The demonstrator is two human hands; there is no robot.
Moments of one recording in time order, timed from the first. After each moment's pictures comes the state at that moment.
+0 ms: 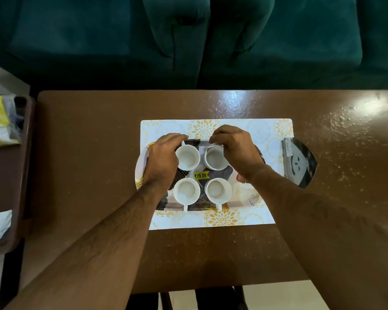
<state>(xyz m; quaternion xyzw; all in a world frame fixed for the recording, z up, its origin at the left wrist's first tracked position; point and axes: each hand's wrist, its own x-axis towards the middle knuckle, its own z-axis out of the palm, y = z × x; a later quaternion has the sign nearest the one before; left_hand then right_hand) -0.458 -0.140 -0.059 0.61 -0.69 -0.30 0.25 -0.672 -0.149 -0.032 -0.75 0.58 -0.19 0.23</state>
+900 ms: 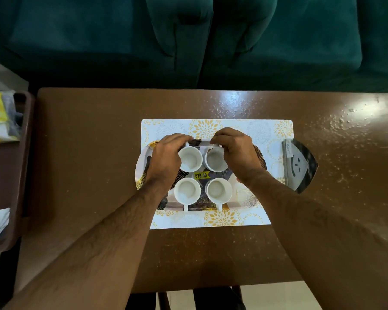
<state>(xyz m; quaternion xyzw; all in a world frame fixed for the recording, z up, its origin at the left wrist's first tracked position) -0.460 -0.140 -0.057 0.60 -0.70 -0.31 0.24 -0.665 -0.141 -0.034 -0.74 0.61 -0.21 0.22</state>
